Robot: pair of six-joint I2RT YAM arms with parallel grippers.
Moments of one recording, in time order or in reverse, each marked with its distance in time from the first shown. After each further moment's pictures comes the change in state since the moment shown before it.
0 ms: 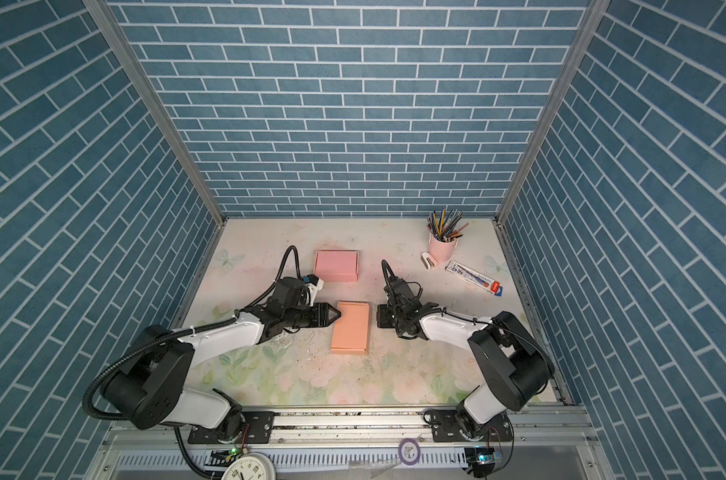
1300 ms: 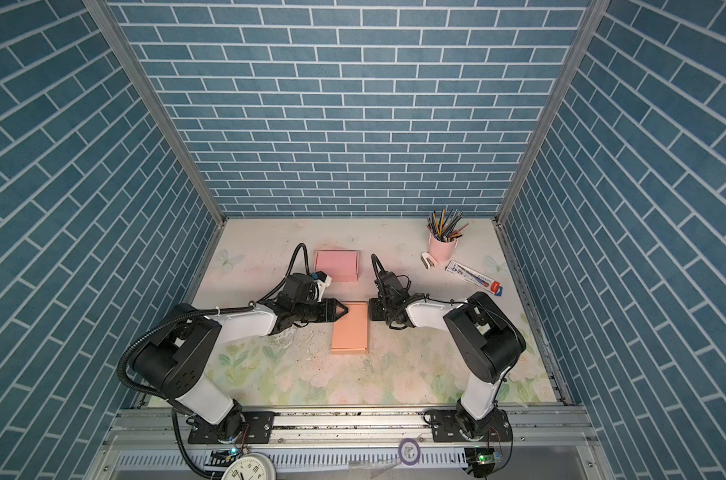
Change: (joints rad) left arm -0.007 0.164 0.067 0.101 0.029 0.004; right arm 0.009 0.187 0.130 0.035 0.000 -0.037
